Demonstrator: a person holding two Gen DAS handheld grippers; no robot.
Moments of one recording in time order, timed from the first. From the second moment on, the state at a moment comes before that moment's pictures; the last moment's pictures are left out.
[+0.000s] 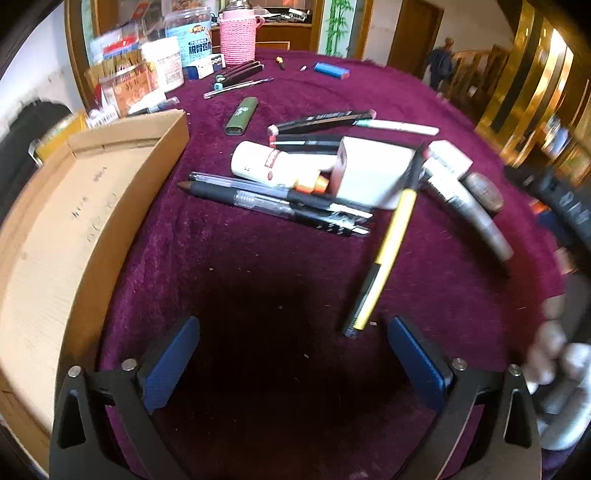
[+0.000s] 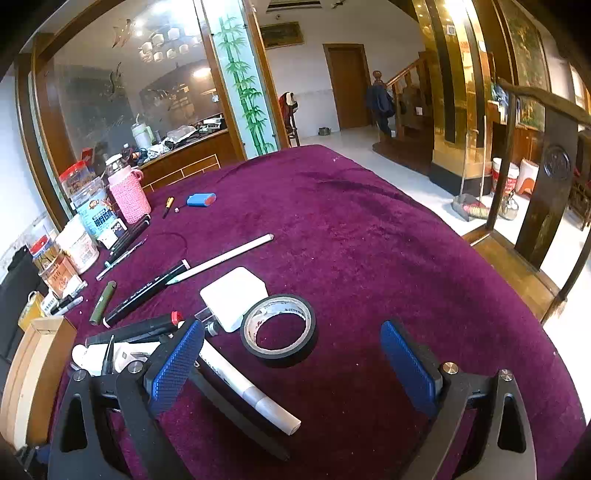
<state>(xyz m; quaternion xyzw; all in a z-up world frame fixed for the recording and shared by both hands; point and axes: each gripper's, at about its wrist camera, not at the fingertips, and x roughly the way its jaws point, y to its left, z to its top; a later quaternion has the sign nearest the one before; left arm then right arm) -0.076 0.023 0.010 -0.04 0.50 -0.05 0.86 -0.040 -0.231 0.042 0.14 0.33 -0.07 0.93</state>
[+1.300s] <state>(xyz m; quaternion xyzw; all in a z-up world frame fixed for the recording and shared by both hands) -0.102 0.038 0.055 -0.06 0.42 -0.12 0.90 -0.034 -0.239 0.031 0.17 0.36 -0.06 0.92</state>
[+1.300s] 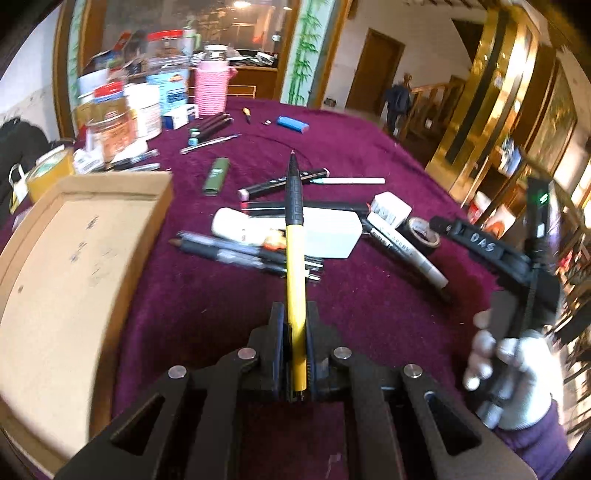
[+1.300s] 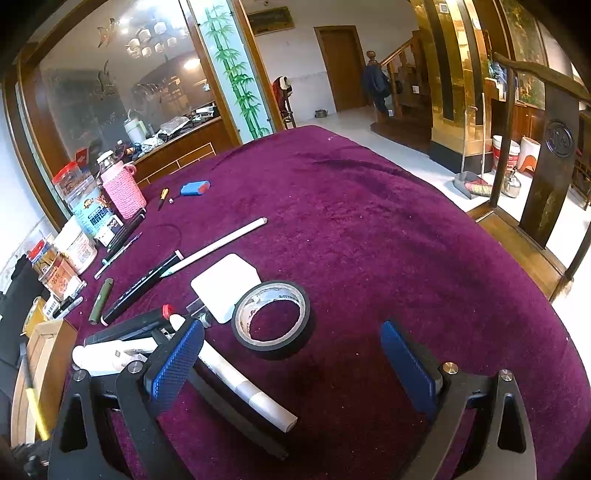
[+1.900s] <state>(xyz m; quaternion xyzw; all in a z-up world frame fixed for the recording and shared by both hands) -0.142 0.096 0.065 -0.12 0.40 -0.12 0.90 -0.052 -0.195 0.062 0.00 0.37 0.10 0.92</state>
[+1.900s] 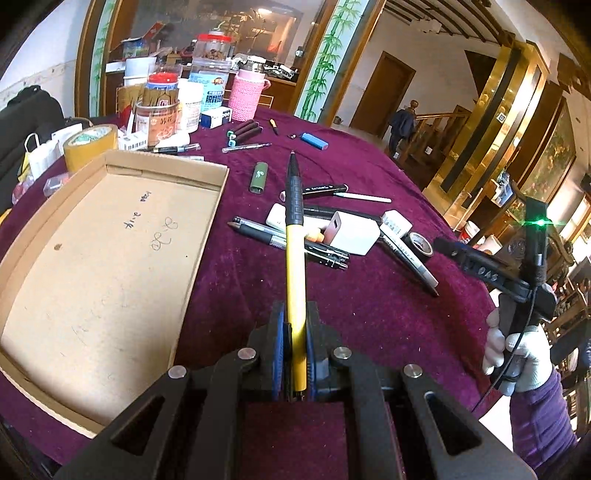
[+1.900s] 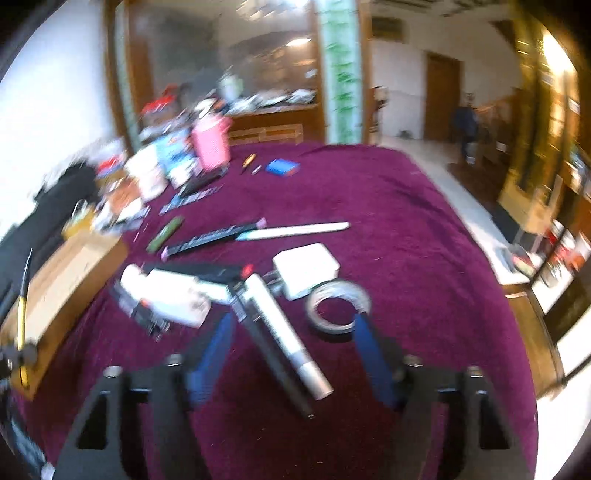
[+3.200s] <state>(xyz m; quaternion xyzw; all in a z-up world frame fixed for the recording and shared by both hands) -0.146 0.109 0.052 -0.13 0.42 -0.11 0.89 -0.009 -0.148 0.017 -0.09 0.47 0.19 0.85</state>
